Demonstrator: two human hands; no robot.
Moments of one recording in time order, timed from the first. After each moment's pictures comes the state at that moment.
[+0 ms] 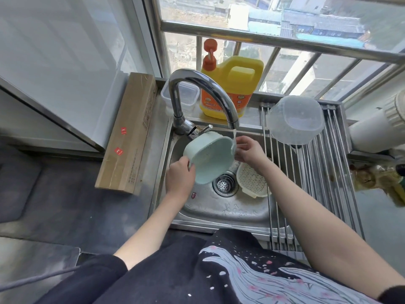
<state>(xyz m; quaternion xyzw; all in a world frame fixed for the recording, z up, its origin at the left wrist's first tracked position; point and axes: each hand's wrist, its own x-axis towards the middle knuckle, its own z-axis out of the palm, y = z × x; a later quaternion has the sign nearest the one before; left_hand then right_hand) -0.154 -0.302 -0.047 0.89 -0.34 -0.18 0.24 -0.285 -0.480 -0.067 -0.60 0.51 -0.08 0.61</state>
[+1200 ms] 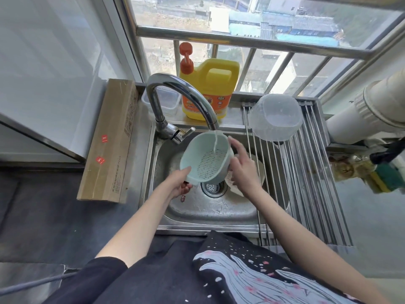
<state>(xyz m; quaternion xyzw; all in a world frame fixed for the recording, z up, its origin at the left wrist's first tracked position) -0.155 -0.335 -0.085 0.69 0.03 -0.63 0.37 -0.325 -0.422 -0.041 -0.71 0.49 -0.19 0.47</state>
